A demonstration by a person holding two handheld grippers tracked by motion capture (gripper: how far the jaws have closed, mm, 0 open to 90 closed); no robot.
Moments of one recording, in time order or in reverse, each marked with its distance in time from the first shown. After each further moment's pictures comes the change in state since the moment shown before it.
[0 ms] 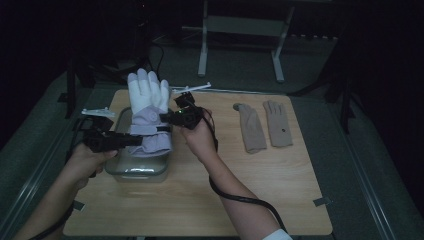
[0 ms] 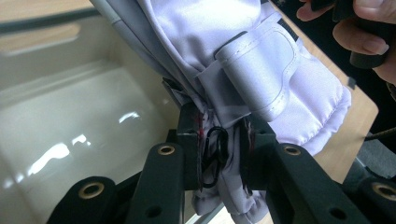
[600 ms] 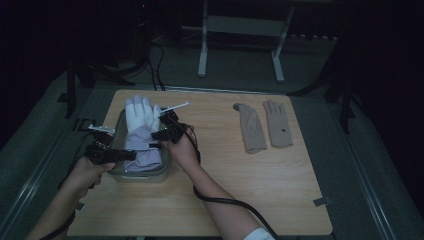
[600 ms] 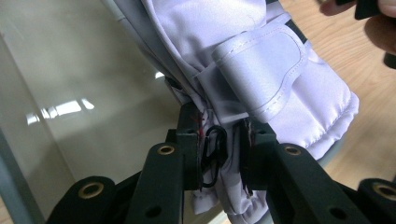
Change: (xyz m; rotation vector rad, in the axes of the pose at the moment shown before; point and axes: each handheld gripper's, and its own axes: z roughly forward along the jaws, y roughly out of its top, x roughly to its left) left arm 0.053 -0.056 0.042 0.146 0.053 -0.142; right arm -0.016 -0.044 0.090 0.165 -0.043 0.070
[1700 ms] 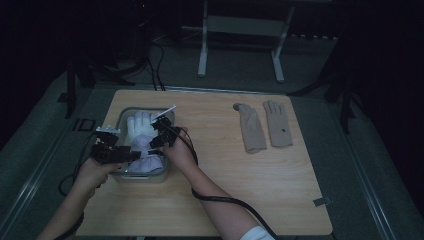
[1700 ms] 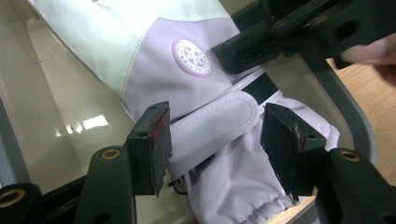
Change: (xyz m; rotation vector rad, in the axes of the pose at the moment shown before) left arm -0.017 0.004 0.005 -0.063 0.135 0.050; right arm 0.004 -0.003 0.029 0.165 -0.099 -0.069
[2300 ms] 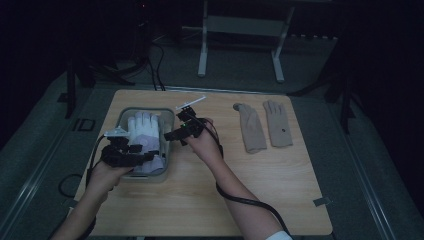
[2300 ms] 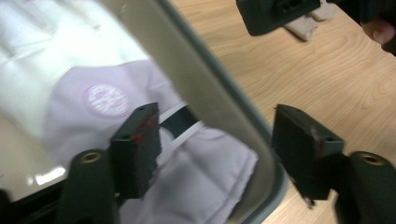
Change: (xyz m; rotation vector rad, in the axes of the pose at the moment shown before) left arm -0.048 0.004 0.000 -0.121 -0.067 0.075; right arm -0.041 -0.016 -0.079 -0.132 0.056 -0.044
